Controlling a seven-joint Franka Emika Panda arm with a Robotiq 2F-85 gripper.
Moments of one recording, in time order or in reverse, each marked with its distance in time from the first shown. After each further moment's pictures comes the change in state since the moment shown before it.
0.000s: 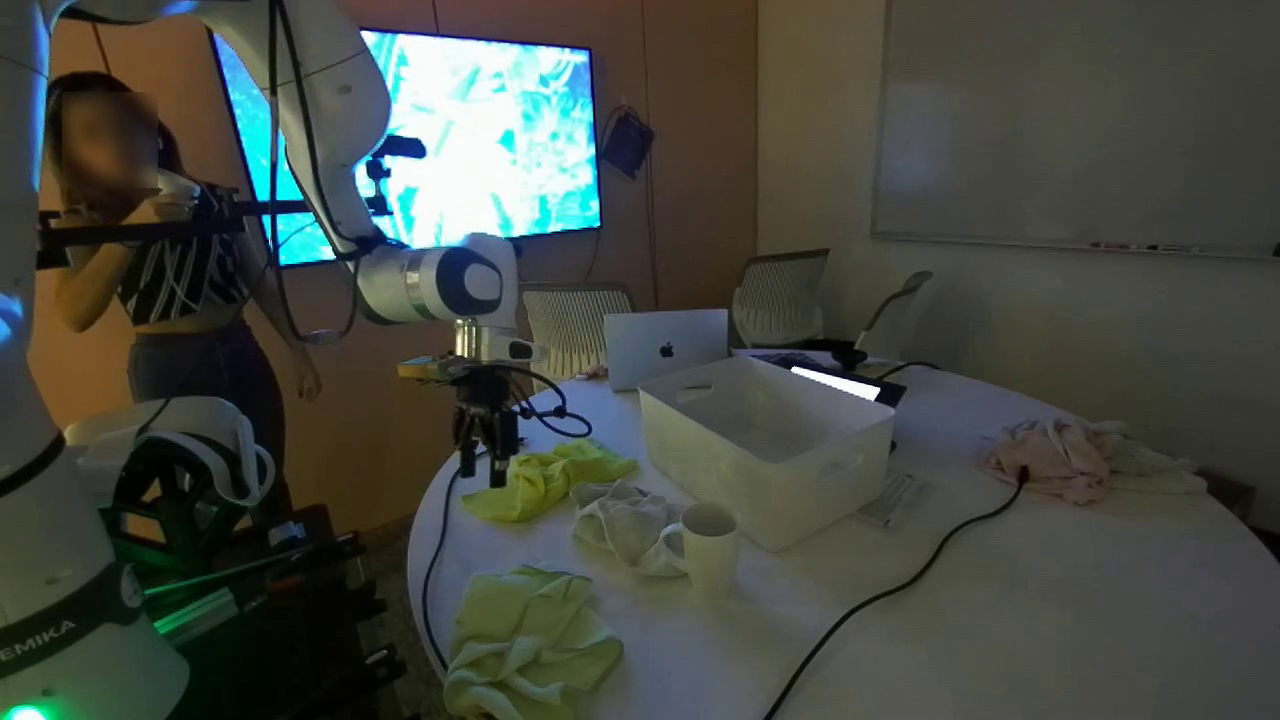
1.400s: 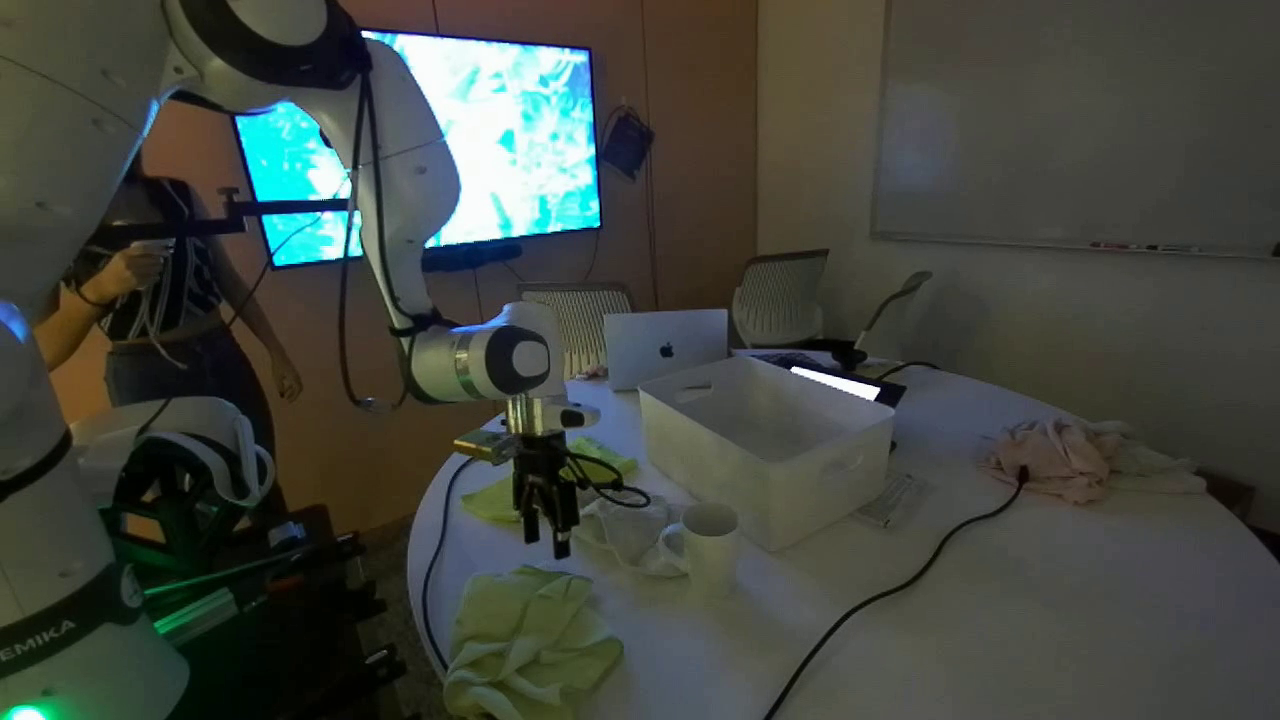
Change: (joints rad) arm 0.139 0.278 -0.302 0.101 -0.067 0.276 0.031
